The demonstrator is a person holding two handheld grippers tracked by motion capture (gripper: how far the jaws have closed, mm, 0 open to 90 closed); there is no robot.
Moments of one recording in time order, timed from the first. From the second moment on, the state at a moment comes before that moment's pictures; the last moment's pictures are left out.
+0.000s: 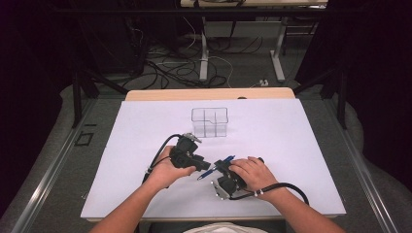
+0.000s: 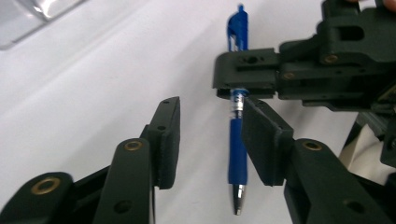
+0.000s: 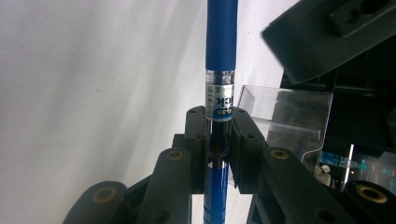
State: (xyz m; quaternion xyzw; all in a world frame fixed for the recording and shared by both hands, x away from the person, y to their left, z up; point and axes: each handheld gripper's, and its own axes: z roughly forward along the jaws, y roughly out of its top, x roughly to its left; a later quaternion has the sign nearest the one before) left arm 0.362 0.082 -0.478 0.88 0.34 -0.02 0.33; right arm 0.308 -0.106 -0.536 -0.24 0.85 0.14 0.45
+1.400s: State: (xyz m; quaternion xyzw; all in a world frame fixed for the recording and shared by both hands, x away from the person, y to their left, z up) left arm 0.400 0.204 -0.493 0.77 0.48 0.17 0.39; right arm 0.365 -0.112 -0.486 0.09 0.82 0.46 0.33
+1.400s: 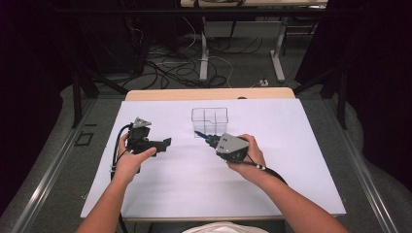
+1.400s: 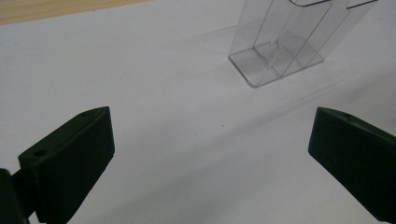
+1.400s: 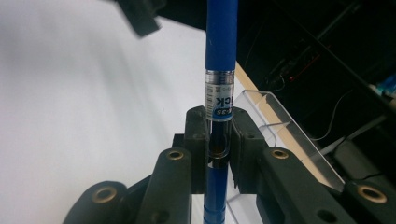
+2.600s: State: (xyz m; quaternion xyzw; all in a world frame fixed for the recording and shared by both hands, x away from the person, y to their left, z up) left arm 0.400 0.219 -0.507 0.74 0.49 0.18 0.42; right arm 0.460 -0.092 -0.437 0.29 0.71 0.60 0.24
